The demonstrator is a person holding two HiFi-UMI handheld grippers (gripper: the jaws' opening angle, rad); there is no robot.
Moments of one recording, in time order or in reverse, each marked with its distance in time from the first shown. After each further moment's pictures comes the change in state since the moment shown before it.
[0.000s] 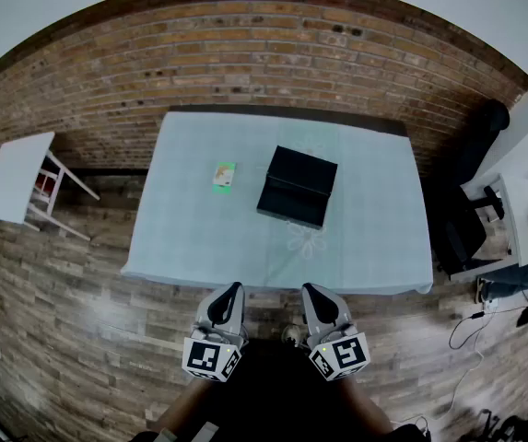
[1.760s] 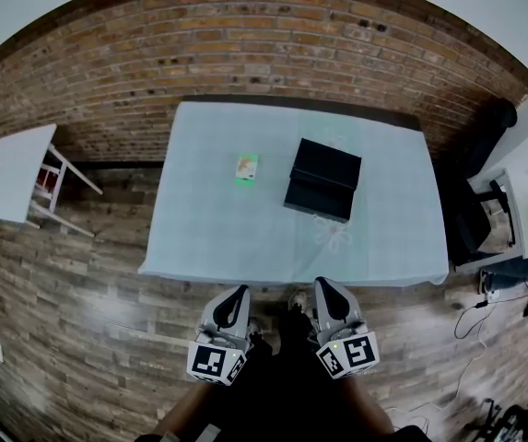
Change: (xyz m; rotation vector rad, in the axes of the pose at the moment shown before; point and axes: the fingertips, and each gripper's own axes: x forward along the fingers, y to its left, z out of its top) left arm -0.044 0.071 0.004 -0.024 0.020 -0.031; right arm 0.044 0.058 -0.003 0.039 -0.045 -0.088
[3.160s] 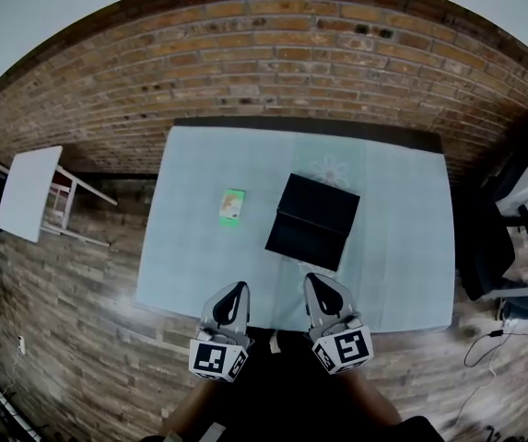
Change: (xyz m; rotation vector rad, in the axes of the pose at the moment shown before) left arm 0.200 -0.004 0.016 0.072 0.056 0.131; right arm 0.127 -0.156 0.028 -0.007 0.041 0.155
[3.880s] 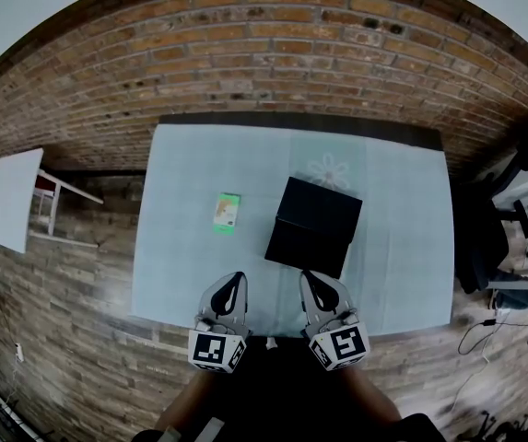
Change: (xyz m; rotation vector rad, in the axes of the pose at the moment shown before) left arm 0.061 0.049 -0.013 -0.020 0.054 -0.038; right arm 0.061 -0.014 -0.013 -0.005 0.072 -0.035
